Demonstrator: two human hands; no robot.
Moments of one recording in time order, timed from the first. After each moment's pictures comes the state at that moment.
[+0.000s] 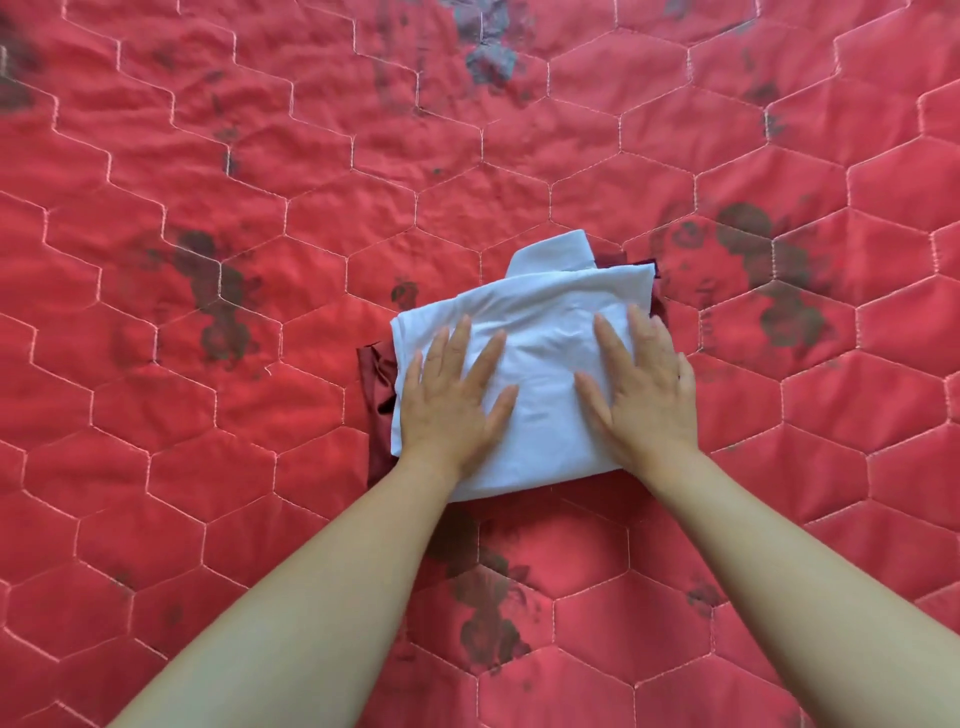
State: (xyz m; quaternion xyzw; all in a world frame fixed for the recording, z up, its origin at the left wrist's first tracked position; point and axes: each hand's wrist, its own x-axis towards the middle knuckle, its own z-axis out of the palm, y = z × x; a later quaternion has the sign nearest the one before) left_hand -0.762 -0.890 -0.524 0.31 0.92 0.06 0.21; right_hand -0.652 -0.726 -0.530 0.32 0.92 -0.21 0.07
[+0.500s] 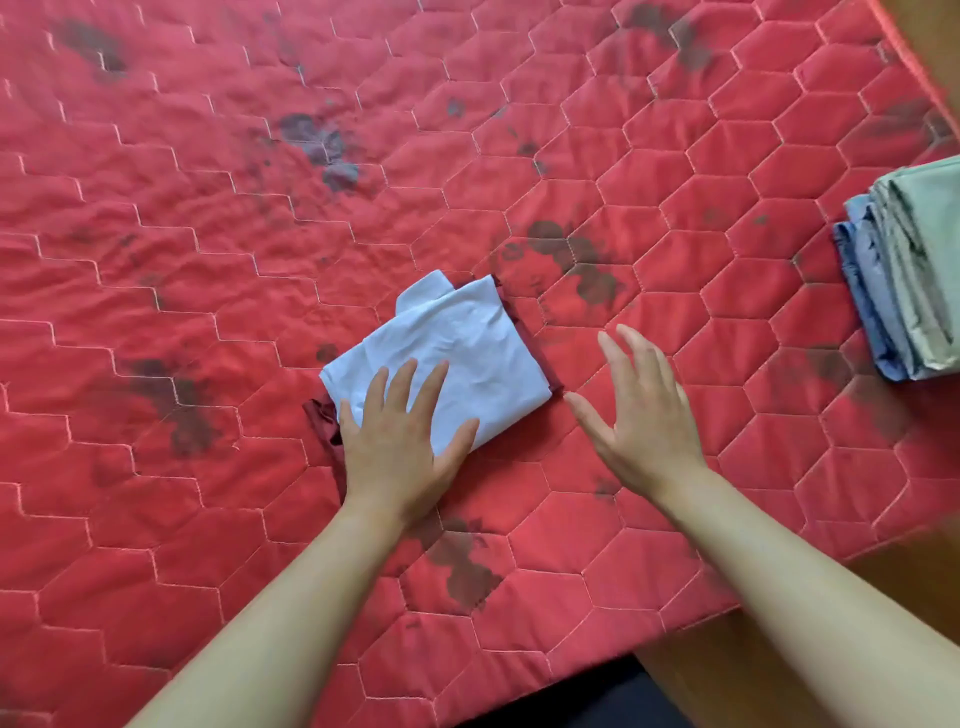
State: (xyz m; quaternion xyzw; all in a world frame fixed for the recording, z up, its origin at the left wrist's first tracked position) left_hand -0.717 -0.892 -0.386 0.43 0.88 0.03 0.18; right_hand -0.540 -0.739 -0.381 0.43 0.87 -0.22 -0.02
